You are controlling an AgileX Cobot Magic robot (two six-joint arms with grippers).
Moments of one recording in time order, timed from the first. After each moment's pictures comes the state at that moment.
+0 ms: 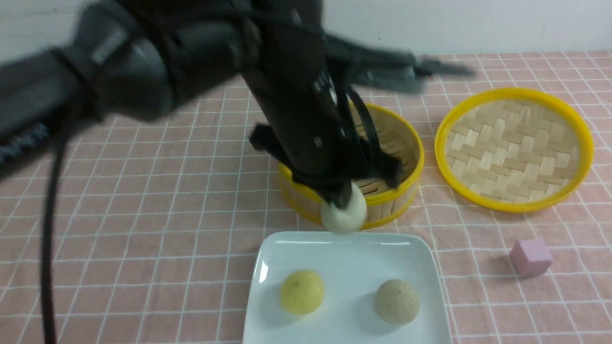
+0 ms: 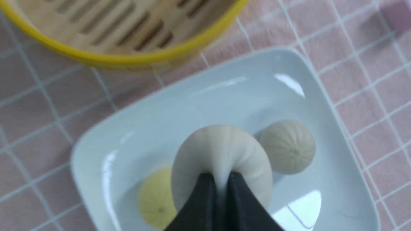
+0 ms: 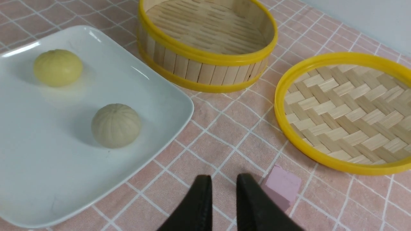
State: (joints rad) right arm 0.75 0.27 -0.36 -0.36 0.62 0.18; left arm -0.80 1.77 -1.54 -0.04 1.02 -0.26
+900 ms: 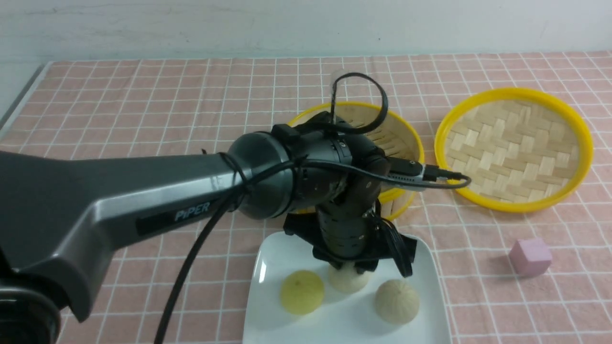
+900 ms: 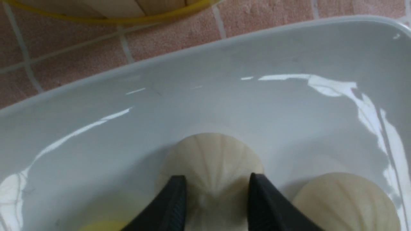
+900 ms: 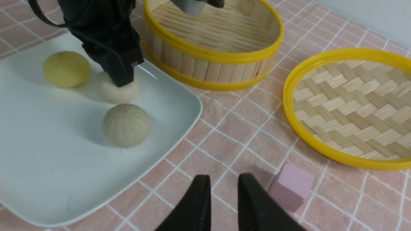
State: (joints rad) right arm 0.75 0.27 -0.36 -0.28 0.62 0.19; left arm -0.86 1.94 -1.42 0.10 0.81 -0.58
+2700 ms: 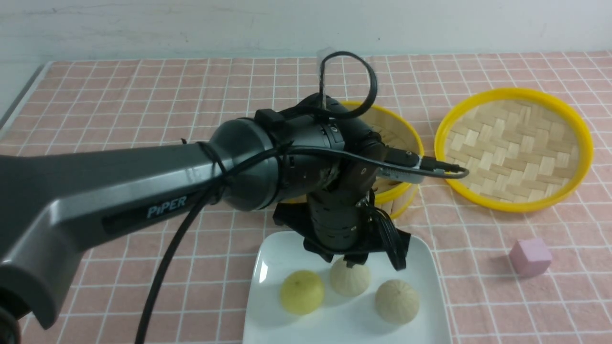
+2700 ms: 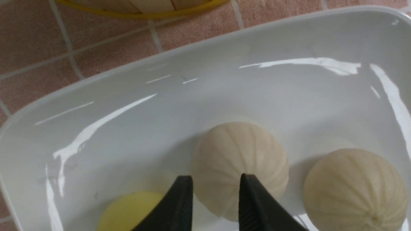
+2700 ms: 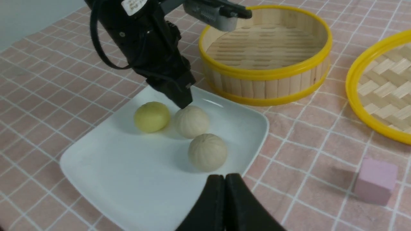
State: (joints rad) right arm 0.75 0.16 -0.42 -0.03 0.70 0.25; left arm -0.86 1.90 -1.43 0.13 0.89 -0.57
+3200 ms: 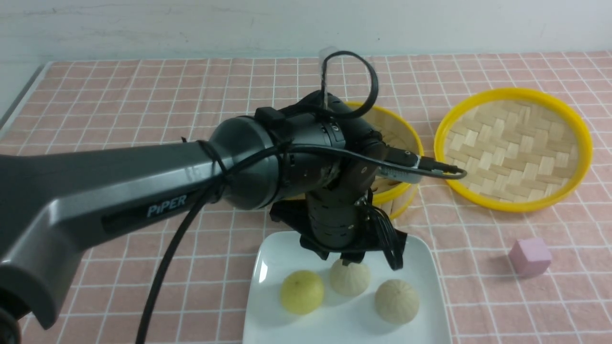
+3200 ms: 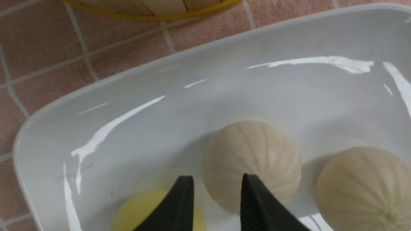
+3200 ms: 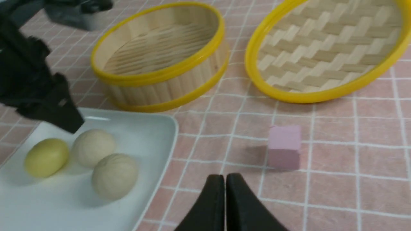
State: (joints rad) right arm 0.31 0.09 -0.23 0.00 0.54 0.25; left arm -0.86 1.90 -1.44 0.16 0.92 -0.57
